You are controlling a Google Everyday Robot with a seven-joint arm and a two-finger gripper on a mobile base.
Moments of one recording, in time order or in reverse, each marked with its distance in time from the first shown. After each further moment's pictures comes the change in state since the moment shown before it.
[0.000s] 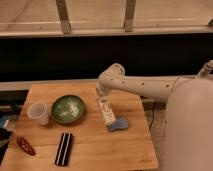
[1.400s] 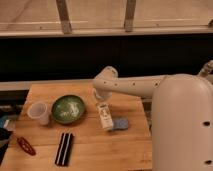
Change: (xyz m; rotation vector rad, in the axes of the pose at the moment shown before) arm 0.029 0.001 0.026 0.090 0.143 0.093
